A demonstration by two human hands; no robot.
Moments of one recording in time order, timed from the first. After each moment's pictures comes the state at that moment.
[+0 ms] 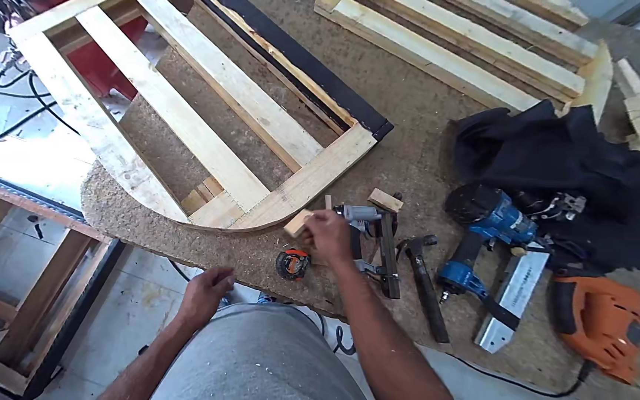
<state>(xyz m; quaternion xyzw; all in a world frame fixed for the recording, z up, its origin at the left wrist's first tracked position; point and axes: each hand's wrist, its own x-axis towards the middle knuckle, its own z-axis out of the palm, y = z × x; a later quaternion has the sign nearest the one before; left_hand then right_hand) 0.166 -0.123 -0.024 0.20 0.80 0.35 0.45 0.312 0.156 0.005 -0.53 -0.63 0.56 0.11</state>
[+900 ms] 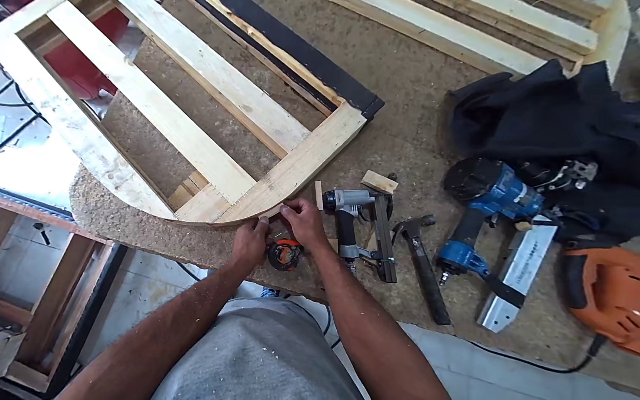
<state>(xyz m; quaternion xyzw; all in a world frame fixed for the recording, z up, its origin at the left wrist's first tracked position) 0.199 0.027 -0.036 0.10 0.78 0.42 0.46 0.298 0.156 -0.058 -0.44 -0.64 0.60 0.17</state>
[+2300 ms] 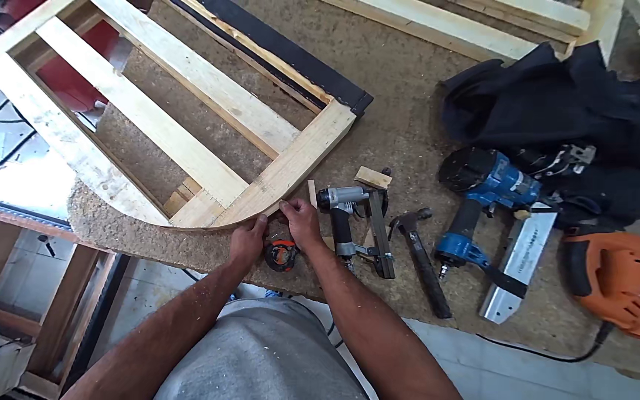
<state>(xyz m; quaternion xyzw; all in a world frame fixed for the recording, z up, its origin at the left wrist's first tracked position) 0.199 0.033 -0.038 0.11 0.80 0.40 0.44 0.293 0.154 -0.070 -0.47 -0.53 0.67 0.22</state>
